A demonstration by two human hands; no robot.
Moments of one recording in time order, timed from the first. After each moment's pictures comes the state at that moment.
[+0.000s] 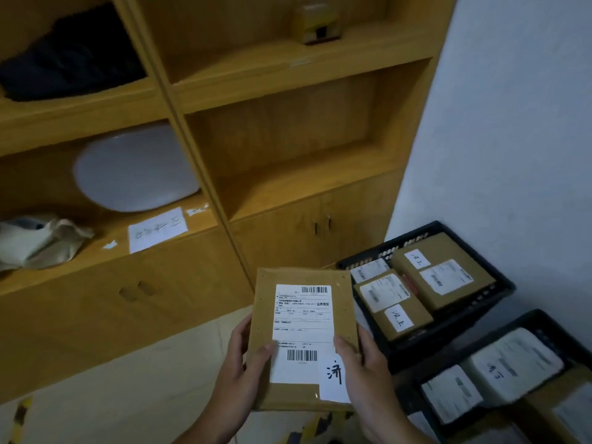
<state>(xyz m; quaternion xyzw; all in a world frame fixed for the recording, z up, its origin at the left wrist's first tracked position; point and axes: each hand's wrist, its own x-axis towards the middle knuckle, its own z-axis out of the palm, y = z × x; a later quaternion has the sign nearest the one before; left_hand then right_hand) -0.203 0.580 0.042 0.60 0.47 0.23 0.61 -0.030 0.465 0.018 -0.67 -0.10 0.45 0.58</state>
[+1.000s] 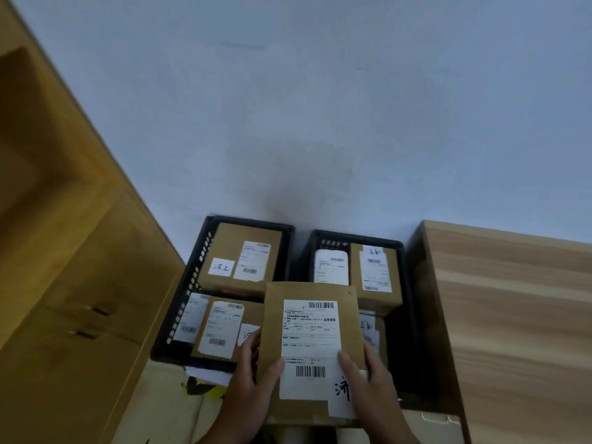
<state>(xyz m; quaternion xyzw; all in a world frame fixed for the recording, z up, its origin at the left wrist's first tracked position) 0.094 0.587 -0.035 0.68 0.17 -0.22 0.68 0.068 0.380 -0.014 -0.71 0.31 0.10 0.62</state>
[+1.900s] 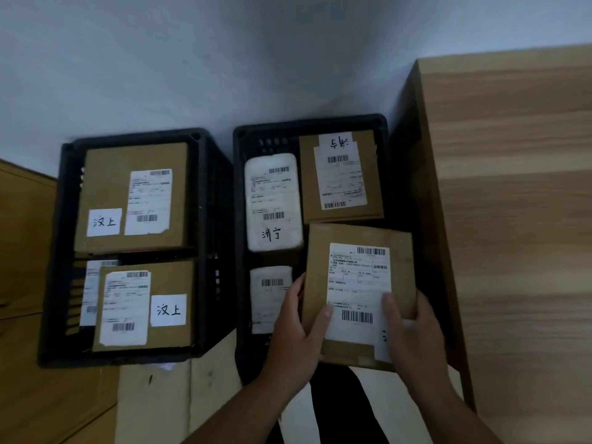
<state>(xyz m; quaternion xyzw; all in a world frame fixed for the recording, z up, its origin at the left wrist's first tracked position) 0.147 0.358 -0.212 0.75 0.13 -0.33 0.56 0.091 0.185 -0.212 -0.70 0.48 0.07 0.52</state>
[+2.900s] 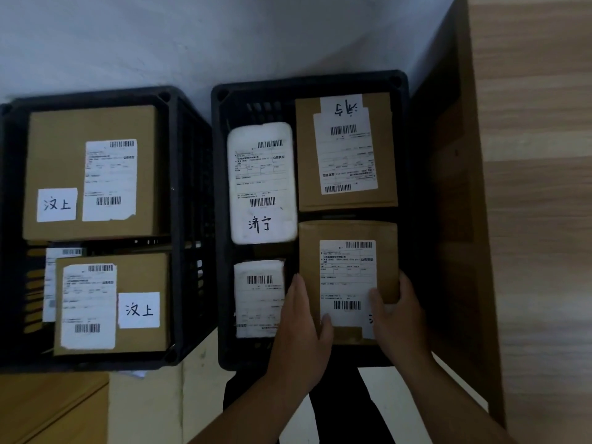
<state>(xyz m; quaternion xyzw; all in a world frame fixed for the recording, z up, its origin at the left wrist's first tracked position) 0.148 0.339 -0.277 0.86 0.05 -0.35 0.37 0.115 0.179 -0.304 -0.73 0.48 0.19 0.45</state>
